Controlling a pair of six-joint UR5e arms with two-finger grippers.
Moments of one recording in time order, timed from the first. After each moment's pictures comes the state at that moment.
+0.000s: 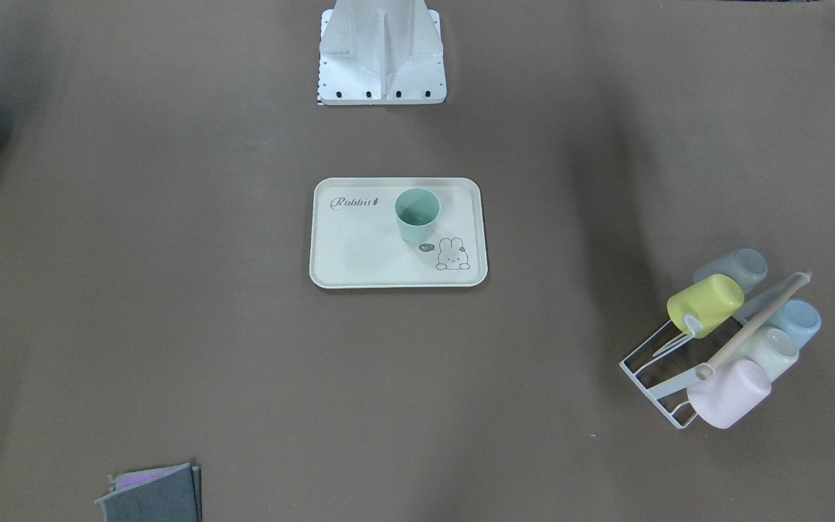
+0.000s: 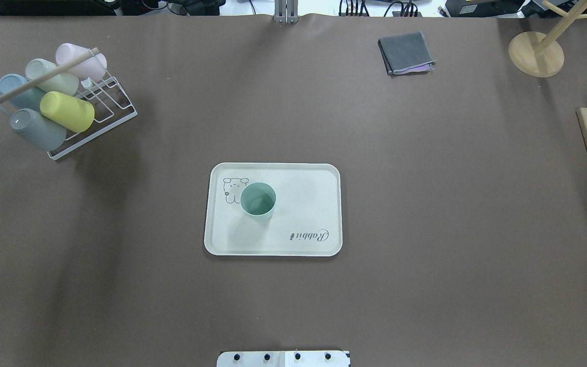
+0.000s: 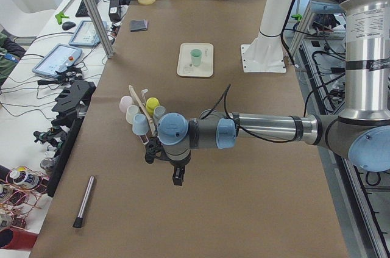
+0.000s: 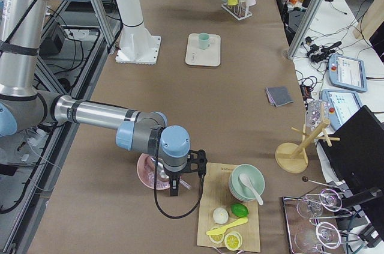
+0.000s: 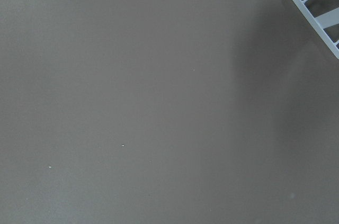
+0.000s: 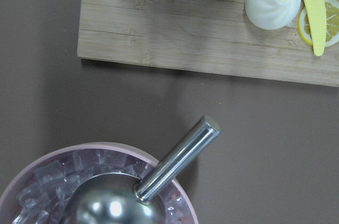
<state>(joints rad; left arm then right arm) -1.60 -1.47 -1.71 -1.48 -2.41 0.14 1.66 -1.86 1.75 -1.62 2.31 -0.25</state>
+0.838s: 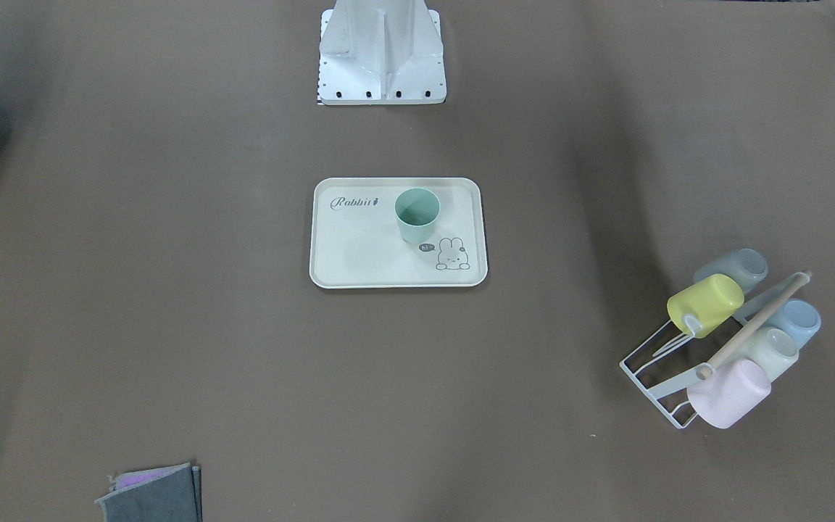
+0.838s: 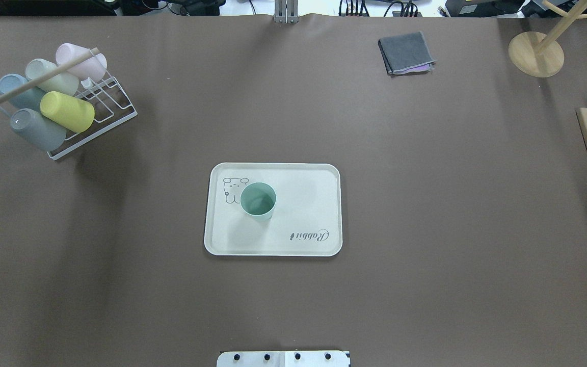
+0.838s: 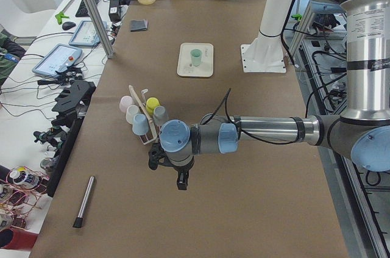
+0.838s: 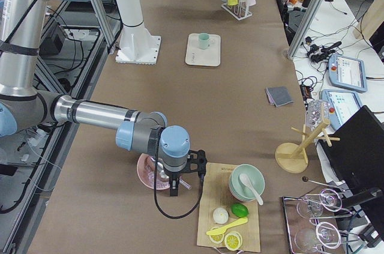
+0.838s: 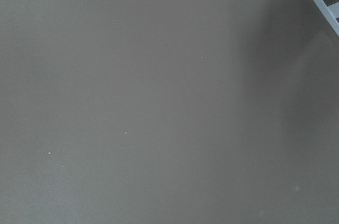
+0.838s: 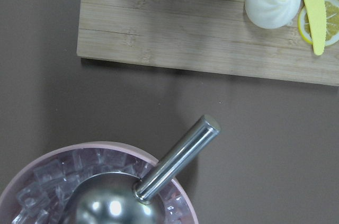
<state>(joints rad) -1.60 -1.45 -1.69 -1.47 -2.42 0.14 1.66 -1.86 1.75 -1.62 2.31 -0.25</state>
